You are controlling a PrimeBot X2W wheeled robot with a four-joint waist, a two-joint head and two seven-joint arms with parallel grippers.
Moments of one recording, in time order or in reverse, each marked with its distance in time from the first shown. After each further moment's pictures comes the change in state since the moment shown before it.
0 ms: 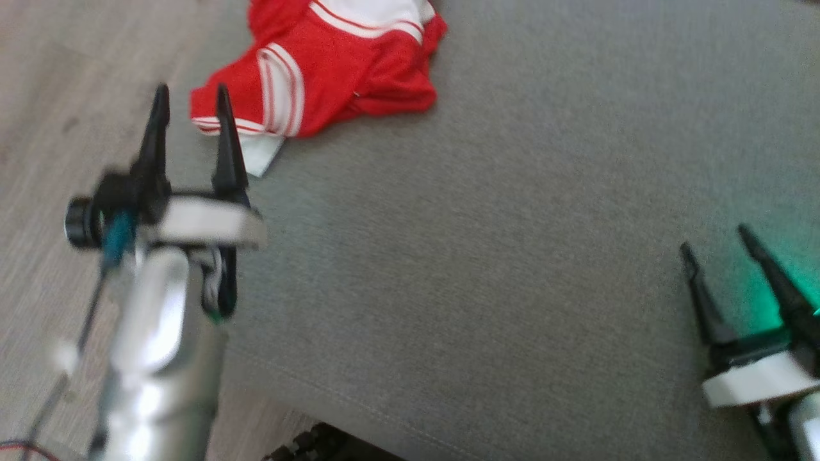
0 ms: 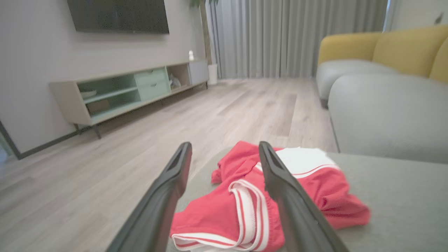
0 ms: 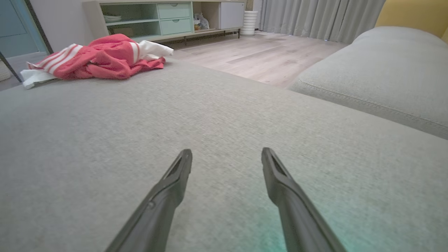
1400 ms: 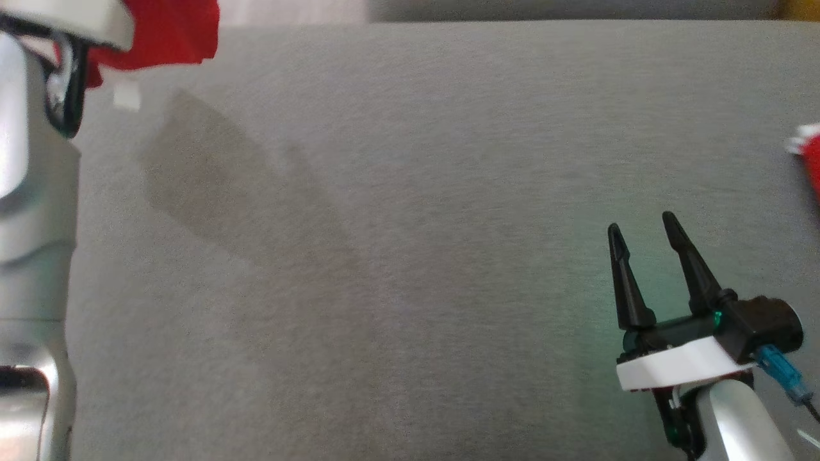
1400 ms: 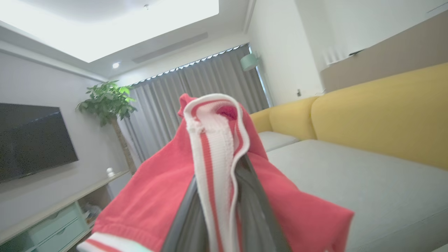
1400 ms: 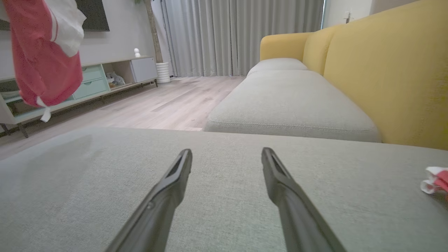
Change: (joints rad) left arm -0.553 0.261 -0.120 0.212 0.053 -0.089 0.096; right arm -0.098 0.217 0.041 0.036 0.027 0.000 -0.008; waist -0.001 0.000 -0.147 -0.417
